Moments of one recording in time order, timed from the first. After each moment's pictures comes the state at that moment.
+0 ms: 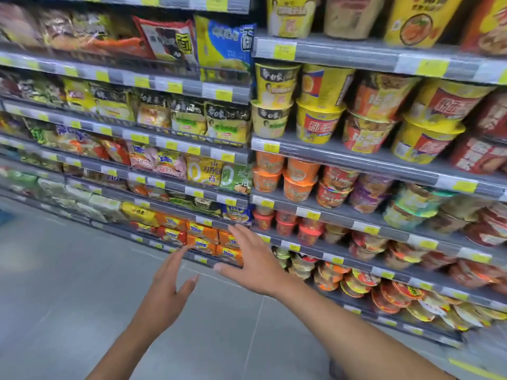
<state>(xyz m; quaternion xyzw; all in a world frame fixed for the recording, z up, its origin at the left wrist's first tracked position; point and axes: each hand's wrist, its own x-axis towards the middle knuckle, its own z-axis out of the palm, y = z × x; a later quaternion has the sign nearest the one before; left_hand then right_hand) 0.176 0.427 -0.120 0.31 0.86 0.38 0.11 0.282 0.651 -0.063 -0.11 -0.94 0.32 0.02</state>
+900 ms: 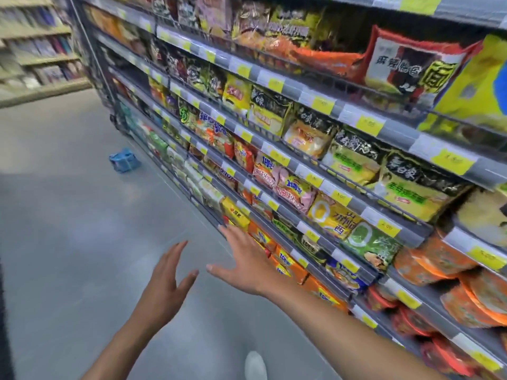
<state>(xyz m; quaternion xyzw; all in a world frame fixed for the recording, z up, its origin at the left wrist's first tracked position) -0.048 0.257 -0.116 0.07 0.92 0.38 0.02 -0.066 0.482 -0.075 0.12 -0.94 0.31 -0.12</state>
